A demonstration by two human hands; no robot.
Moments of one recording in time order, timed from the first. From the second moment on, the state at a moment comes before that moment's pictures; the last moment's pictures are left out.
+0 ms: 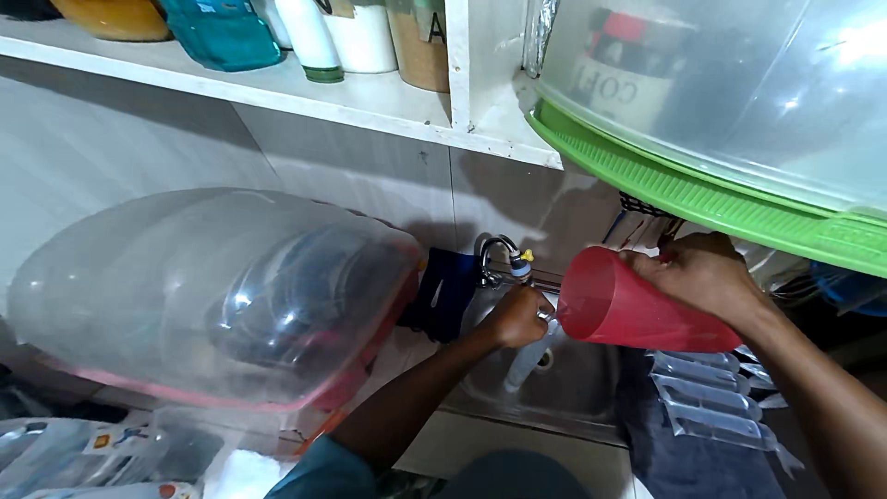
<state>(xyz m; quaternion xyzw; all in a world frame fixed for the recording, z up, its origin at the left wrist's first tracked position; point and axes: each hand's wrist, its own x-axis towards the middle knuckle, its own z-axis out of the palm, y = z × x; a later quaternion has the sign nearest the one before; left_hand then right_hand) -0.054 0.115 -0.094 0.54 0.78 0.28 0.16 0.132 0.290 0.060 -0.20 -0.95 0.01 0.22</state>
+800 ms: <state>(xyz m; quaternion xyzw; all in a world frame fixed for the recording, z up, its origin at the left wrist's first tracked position) -0.051 0.101 -0.087 0.53 0.76 0.33 0.18 0.145 0.376 -0.400 -0.37 -0.60 0.62 0.35</state>
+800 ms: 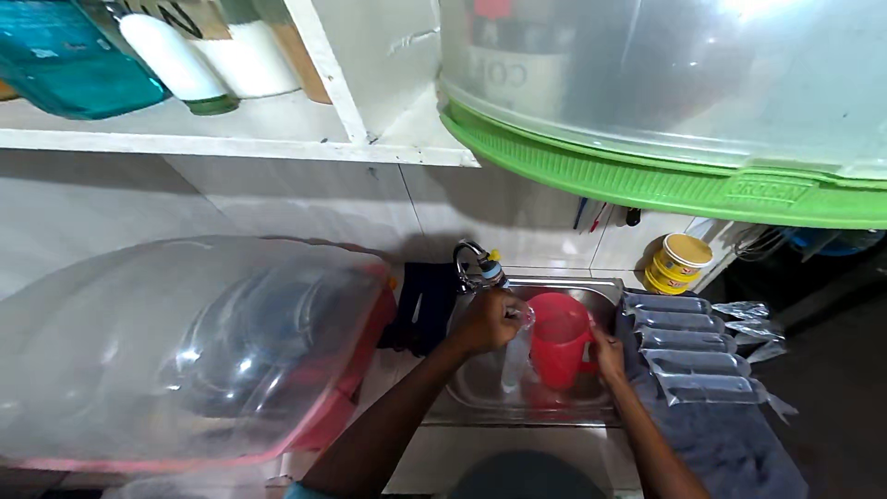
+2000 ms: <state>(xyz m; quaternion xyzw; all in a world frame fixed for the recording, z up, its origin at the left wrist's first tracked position) -0.065 0.123 -0.106 0.52 0.77 0.32 0.18 0.125 0.314 0.052 -0.24 -0.94 0.02 0.23</state>
